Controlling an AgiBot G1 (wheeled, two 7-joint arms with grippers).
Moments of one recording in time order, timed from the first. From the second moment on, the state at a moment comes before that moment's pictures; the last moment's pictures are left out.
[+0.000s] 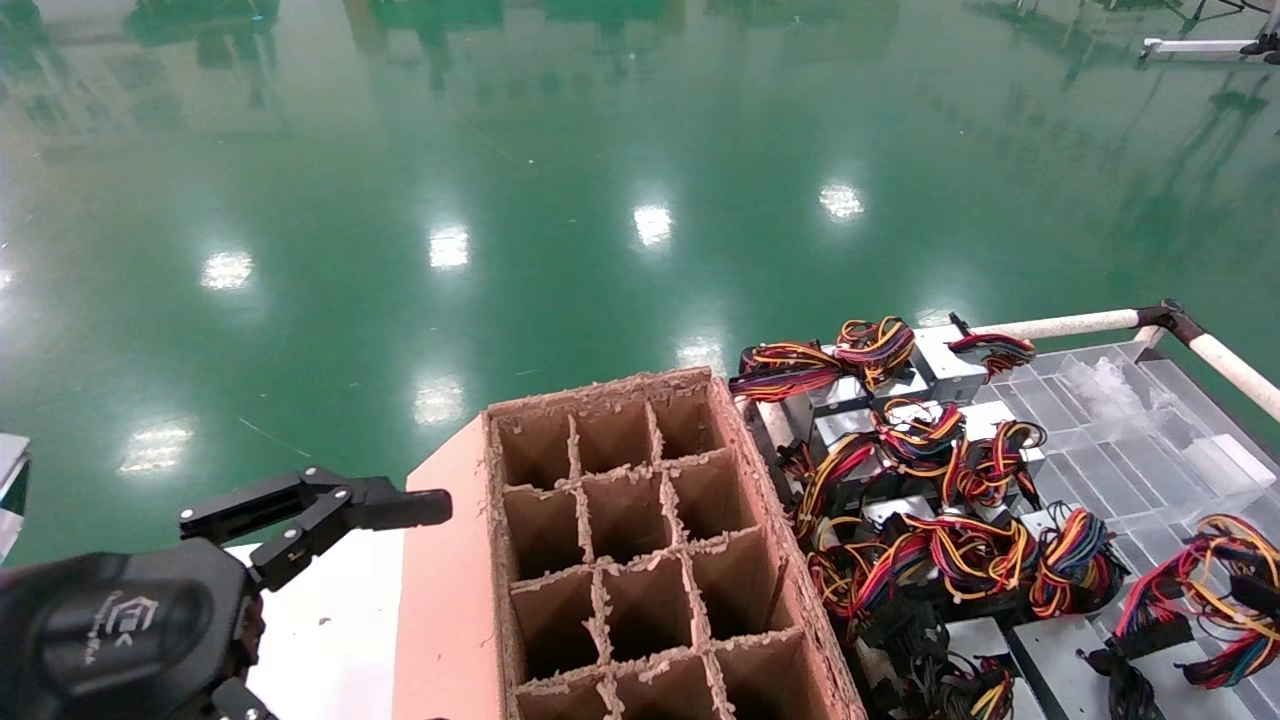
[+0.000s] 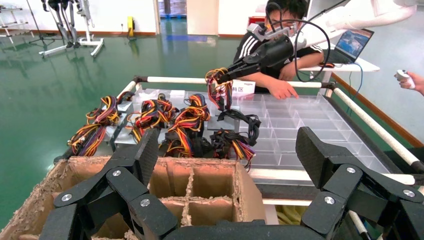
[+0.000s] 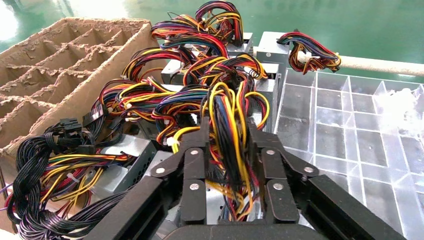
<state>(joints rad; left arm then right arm) -1.10 0.57 0.38 -1.25 0.65 1.45 -0.13 0.95 -0.36 -0.77 0.22 -0.15 -1.55 -0.36</state>
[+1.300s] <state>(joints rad) -1.10 0.57 0.38 -1.25 0.65 1.45 -0.13 0.86 -0.40 -0.55 0.68 -0.20 -1.55 -0.20</state>
